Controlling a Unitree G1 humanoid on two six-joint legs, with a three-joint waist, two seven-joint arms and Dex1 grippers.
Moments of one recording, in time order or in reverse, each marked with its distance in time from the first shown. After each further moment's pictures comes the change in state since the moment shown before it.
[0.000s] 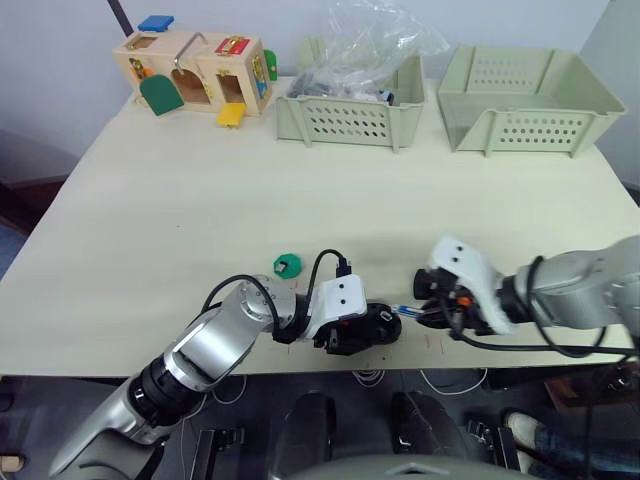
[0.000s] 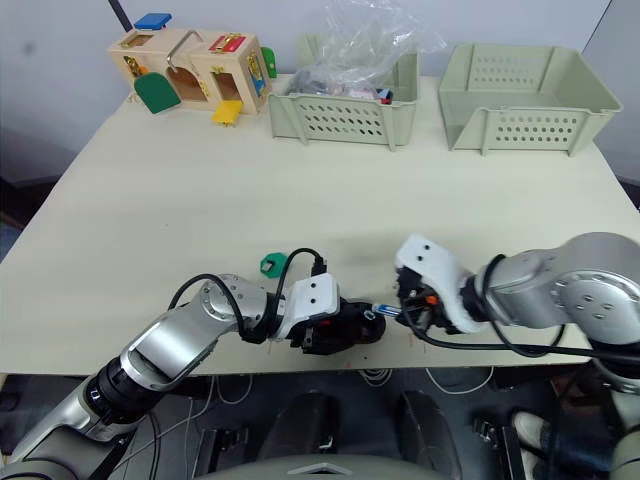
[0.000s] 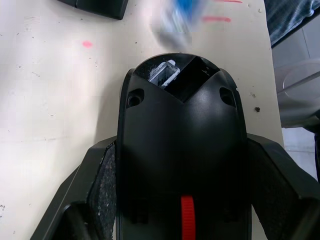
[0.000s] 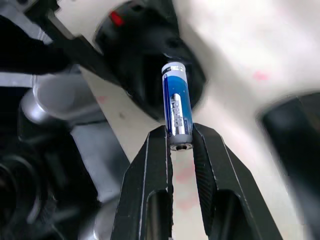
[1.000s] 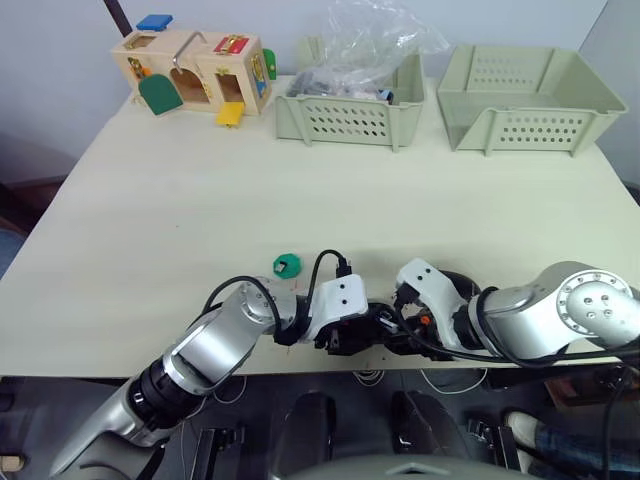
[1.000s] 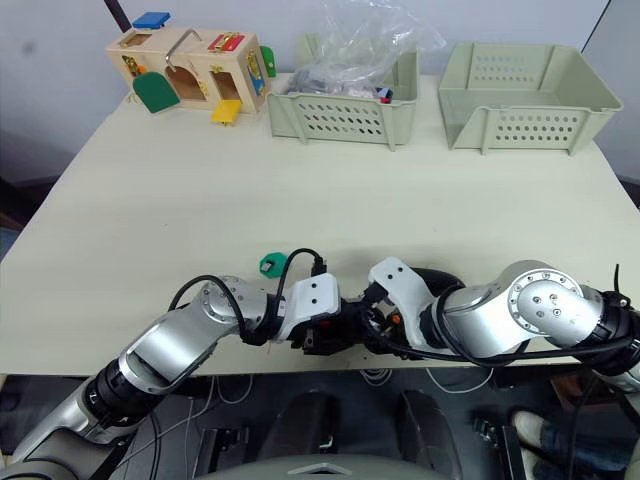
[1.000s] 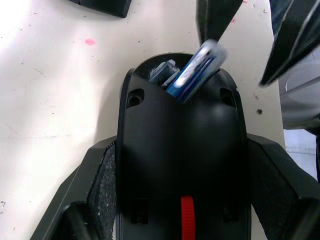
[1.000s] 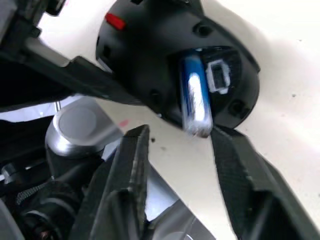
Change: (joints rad) left arm 0.004 -0.005 0.002 -0.033 -0.007 0.053 0.028; right arm -0.071 -0.194 0.406 -0.020 0.336 -0.459 -0.343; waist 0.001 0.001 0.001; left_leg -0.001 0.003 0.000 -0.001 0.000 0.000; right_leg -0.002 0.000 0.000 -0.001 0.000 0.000
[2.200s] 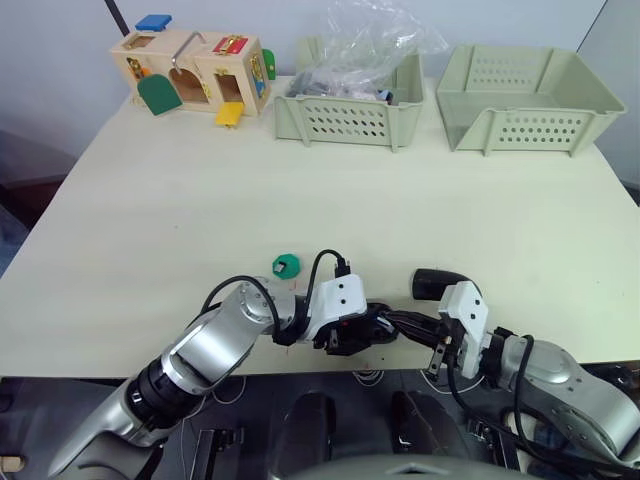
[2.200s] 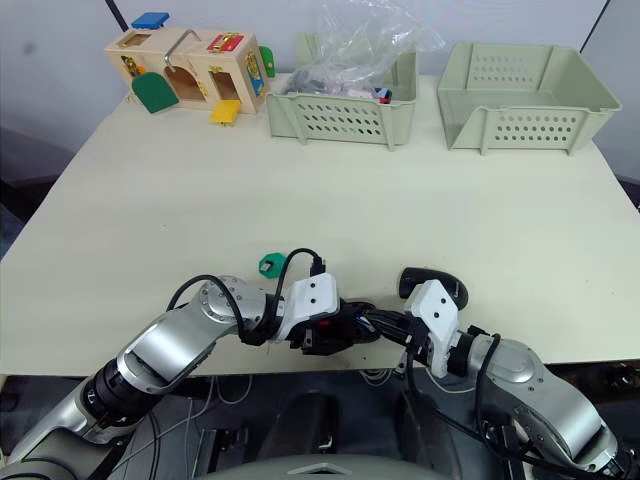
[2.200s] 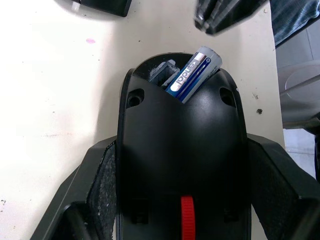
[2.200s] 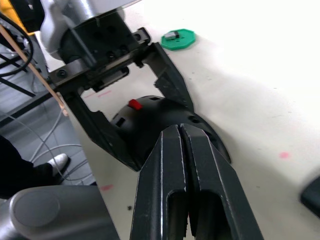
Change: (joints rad) left arm 0.000 0.010 0.002 -0.001 -0.006 0.004 -0.005; right arm 0.814 0.376 -0.361 -0.088 -1.391 -0.631 1.001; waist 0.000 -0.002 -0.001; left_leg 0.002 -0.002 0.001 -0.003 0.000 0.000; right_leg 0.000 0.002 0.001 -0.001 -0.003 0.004
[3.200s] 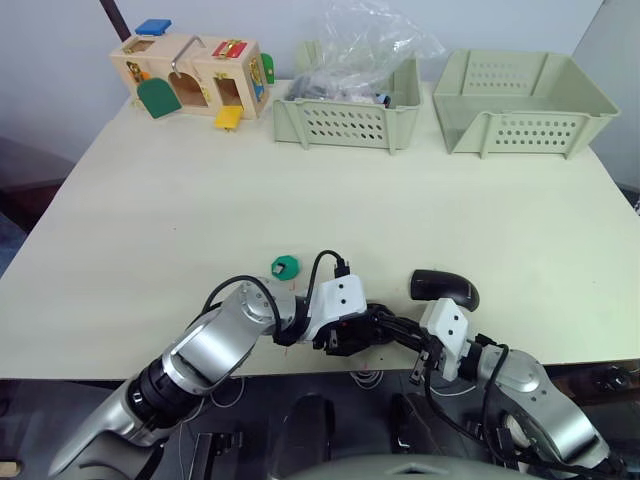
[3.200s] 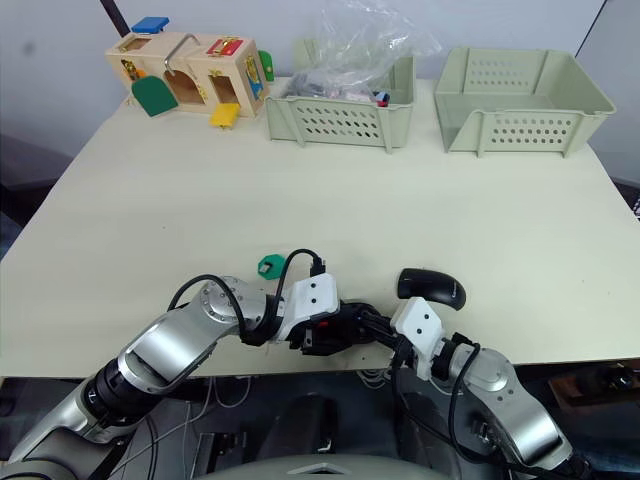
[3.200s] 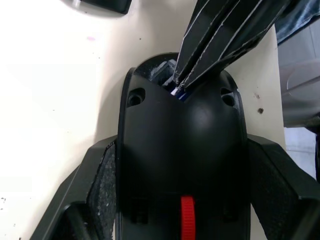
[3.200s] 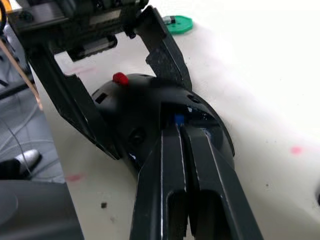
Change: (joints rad) left arm -0.004 -0.003 -0.004 -0.003 -0.002 0.036 0.006; right arm 0.030 0.154 0.072 0.221 -0.337 -0.230 0.109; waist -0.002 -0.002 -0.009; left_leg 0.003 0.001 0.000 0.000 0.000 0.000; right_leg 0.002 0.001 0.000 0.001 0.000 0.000
